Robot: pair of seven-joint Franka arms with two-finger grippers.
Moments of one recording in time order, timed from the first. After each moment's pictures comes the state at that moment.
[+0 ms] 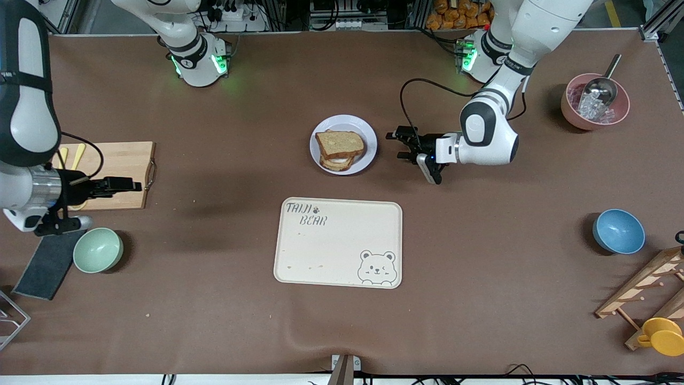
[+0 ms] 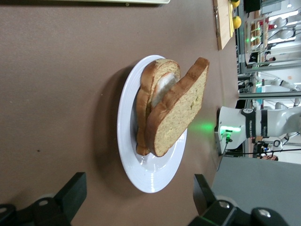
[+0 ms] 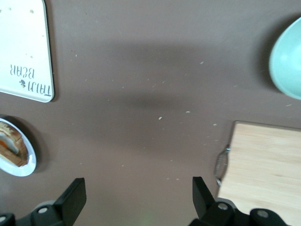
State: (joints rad) left arm -0.18 0.36 -0.28 -2.34 -1.33 2.18 1.10; right arm -0.09 0.31 -0.02 -1.55 0.20 1.58 -0.27
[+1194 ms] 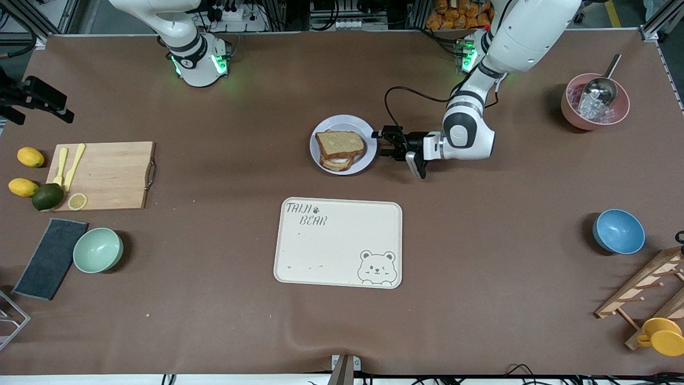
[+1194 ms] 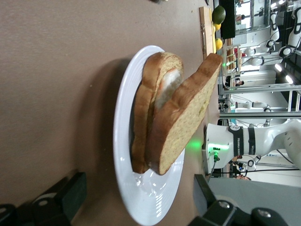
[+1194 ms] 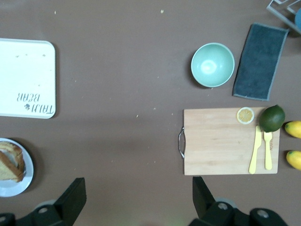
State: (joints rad) left arm -0.26 0.51 -0.29 -2.34 -1.65 2.18 1.34; right arm 0.02 -0.07 -0.06 -1.54 0.02 1.48 -0.05
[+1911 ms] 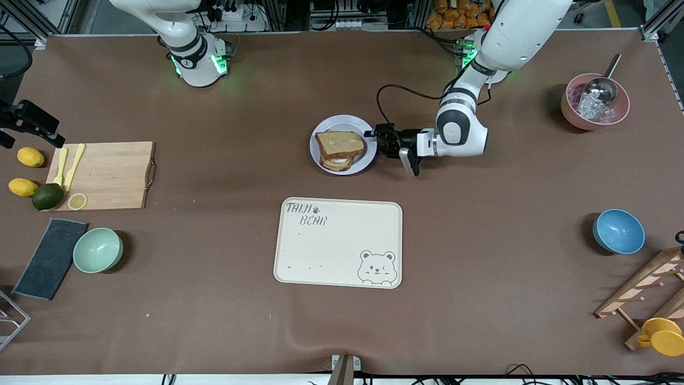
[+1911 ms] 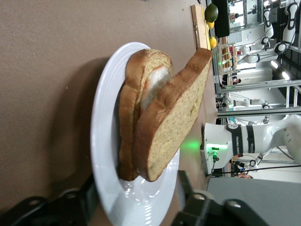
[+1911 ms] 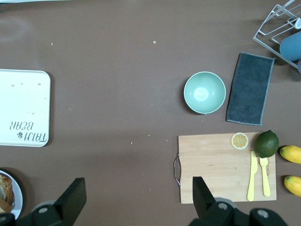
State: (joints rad) left arm -0.30 0.51 -0.29 -2.34 -1.69 2.18 1.41; right arm 0.00 -0.04 -0.06 -1.56 0.01 1.61 -0.05
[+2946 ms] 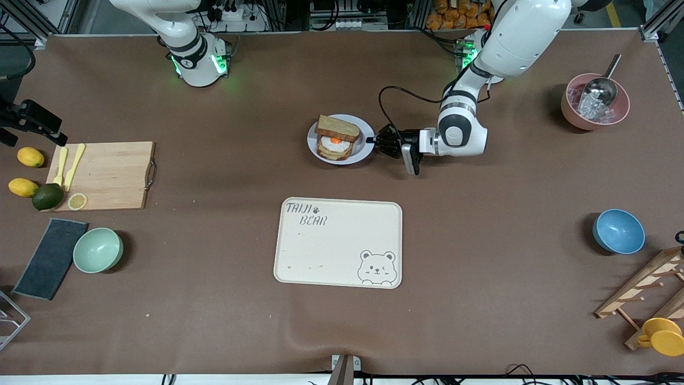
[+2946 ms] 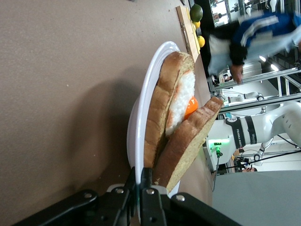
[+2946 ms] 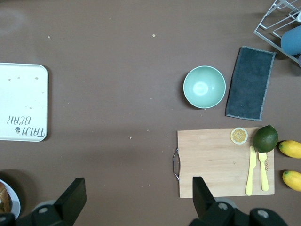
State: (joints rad) left arm -0.28 0.56 -0.29 -2.35 -1.75 2.14 1.60; right arm 0.00 -0.04 -0.05 -1.56 0.01 1.59 -0.05
